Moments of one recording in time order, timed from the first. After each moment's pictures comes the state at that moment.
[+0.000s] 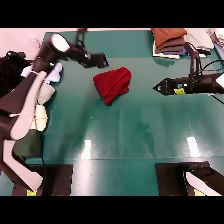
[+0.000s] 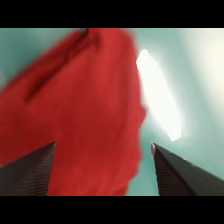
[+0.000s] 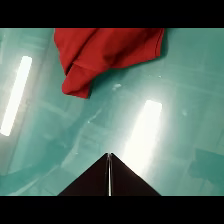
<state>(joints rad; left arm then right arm) -0.34 -1.85 1.91 1.03 -1.02 -1.43 0.12 -0.97 1.06 -0.99 1.07 1.43</state>
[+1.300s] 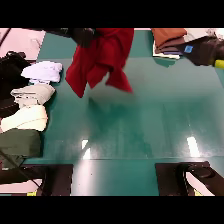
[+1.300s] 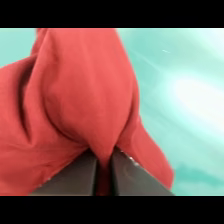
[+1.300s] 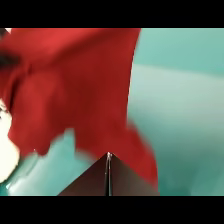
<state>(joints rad) -0.46 -1.40 2.06 1.14 -1.24 -1.15 0.12 -0.80 1.38 -0.94 1.05 1.43</state>
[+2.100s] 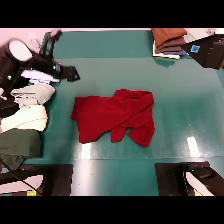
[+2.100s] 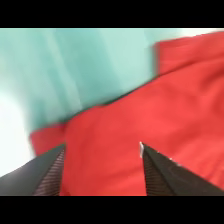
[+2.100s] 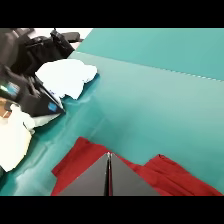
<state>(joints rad) -0.15 -1.35 1.41 1.17 -1.13 -1.42 0.12 -0.78 1.41 -0.94 1.12 1.43</state>
